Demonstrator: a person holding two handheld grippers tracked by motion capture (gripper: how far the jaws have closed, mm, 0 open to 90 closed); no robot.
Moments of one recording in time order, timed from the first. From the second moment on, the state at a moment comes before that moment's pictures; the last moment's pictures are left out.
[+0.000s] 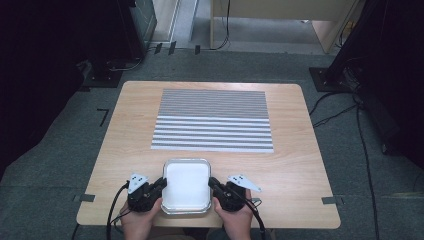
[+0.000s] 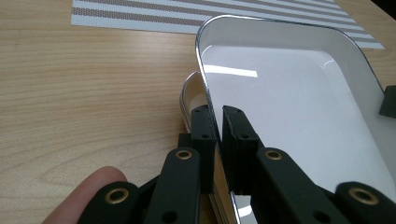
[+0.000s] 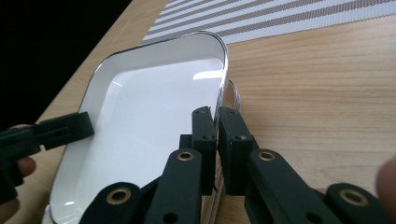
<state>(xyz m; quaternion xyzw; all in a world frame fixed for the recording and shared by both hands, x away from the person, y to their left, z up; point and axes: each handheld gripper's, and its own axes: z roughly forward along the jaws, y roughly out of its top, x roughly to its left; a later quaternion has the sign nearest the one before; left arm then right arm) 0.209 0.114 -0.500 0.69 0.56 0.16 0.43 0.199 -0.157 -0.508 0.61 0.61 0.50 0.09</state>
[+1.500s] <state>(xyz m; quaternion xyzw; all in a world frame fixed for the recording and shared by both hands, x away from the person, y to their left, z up) 0.229 0.103 -0.478 0.66 0.57 0.16 0.47 0.213 -0.153 -0.487 0.61 0.59 0.51 0.17</state>
